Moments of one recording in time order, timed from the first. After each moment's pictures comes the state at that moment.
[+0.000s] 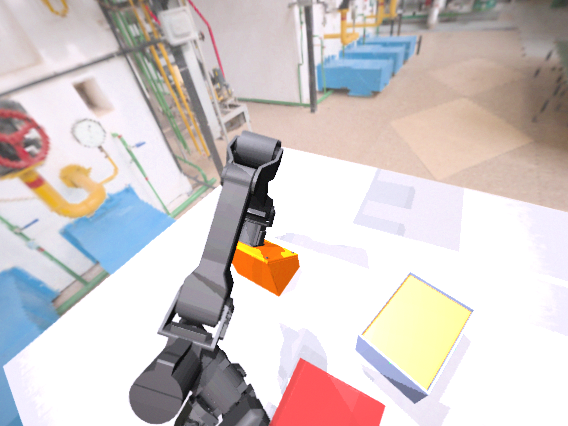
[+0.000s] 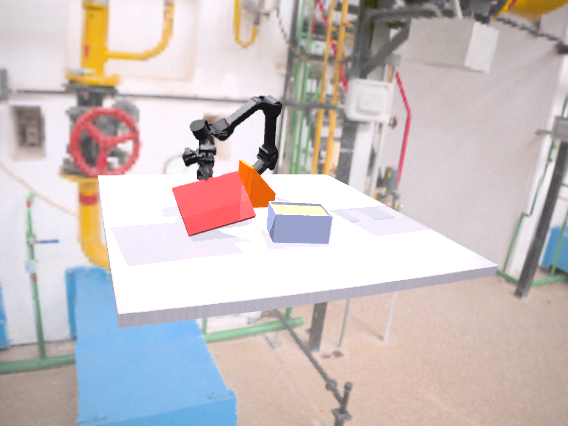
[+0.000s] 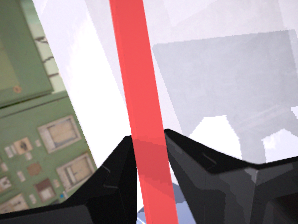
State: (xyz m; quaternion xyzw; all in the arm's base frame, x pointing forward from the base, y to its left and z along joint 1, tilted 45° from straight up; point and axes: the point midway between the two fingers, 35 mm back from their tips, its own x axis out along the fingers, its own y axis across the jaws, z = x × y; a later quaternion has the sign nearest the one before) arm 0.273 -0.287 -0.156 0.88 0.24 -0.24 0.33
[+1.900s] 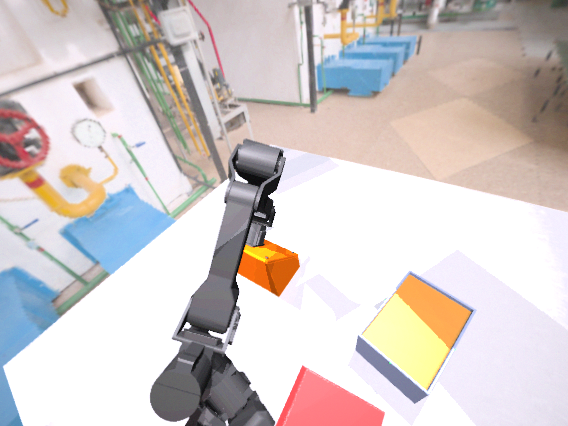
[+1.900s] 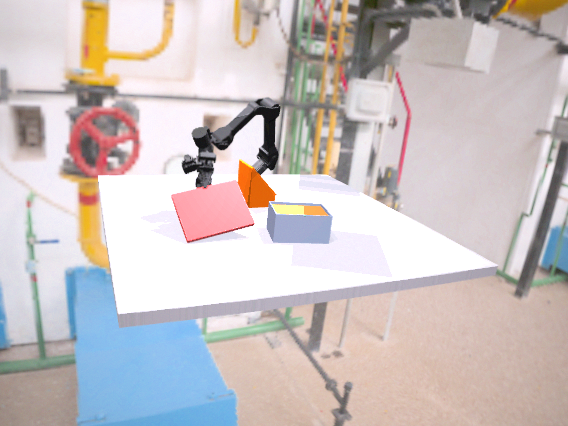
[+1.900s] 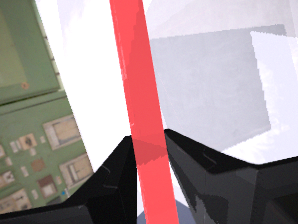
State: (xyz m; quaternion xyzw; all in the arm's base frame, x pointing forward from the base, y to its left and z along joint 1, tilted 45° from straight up) arm 0.277 -0.268 -0.180 0.88 0.23 -0.24 0.35
